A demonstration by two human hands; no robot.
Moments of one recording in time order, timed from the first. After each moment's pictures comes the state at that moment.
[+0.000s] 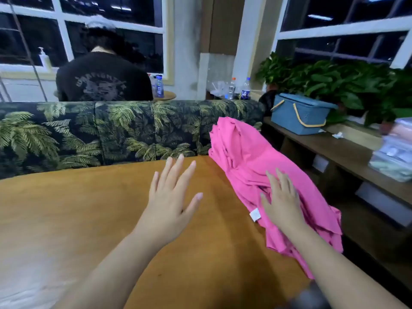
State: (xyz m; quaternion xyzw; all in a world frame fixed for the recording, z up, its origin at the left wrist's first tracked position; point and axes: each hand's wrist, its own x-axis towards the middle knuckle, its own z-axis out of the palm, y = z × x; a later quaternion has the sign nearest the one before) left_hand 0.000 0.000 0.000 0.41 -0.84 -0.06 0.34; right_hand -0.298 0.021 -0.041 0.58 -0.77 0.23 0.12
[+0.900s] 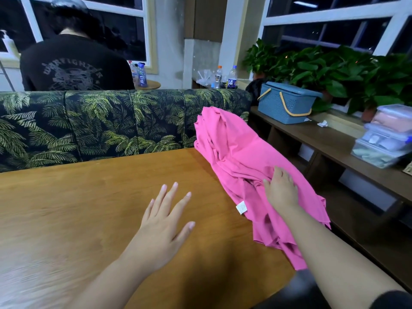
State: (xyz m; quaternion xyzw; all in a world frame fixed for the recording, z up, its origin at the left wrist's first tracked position) left_hand -0.013 0.011 -0.042 0.42 -0.88 -0.11 0.17; right_hand -0.352 -0.008 -0.051 0.46 -0.87 0.18 0.05
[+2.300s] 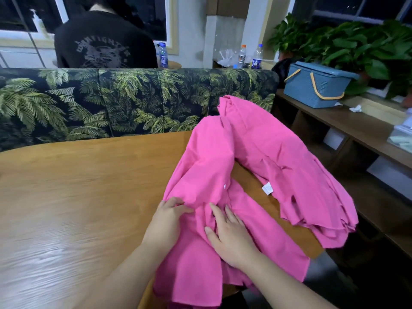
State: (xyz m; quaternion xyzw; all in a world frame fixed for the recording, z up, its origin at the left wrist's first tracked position) left_hand 0.041 -0.008 -0.132 0.47 -0.83 -0.14 0.26; right_hand -0.136 0.071 -0.109 0.69 -0.70 0.10 -0.16
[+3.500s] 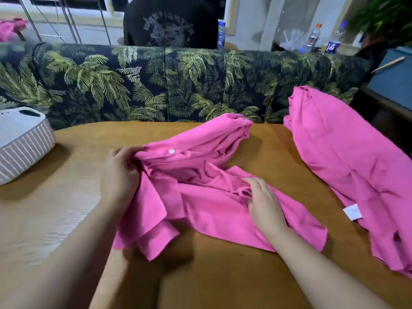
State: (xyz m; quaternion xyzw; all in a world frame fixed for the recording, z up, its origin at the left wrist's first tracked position) left_hand 0.228 -0.093 -0.078 0.66 -0.60 -0.07 0.44; right_hand -0.088 -0.057 -0.136 0.72 -0.65 0.25 -0.03
